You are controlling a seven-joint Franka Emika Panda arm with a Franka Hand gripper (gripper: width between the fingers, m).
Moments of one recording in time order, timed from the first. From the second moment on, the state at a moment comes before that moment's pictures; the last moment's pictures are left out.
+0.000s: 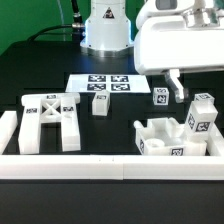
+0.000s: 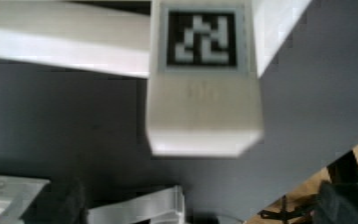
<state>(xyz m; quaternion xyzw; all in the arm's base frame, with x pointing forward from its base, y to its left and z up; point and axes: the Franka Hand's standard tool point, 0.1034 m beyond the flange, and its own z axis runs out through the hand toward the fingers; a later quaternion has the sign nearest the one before) 0.672 0.102 0.118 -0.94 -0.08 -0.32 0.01</state>
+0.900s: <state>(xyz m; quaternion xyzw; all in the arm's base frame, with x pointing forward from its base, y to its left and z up) 0.661 0.097 0.107 -0.99 -0.09 -0.10 0.03</state>
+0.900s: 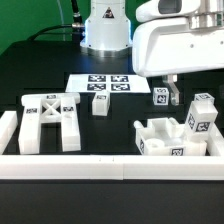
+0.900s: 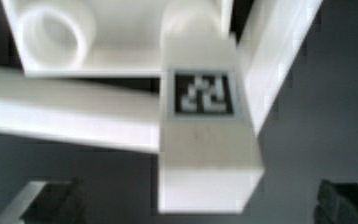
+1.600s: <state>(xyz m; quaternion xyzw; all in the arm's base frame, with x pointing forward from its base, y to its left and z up) 0.658 0.104 0.099 -1.00 -0.08 0.03 0.05</state>
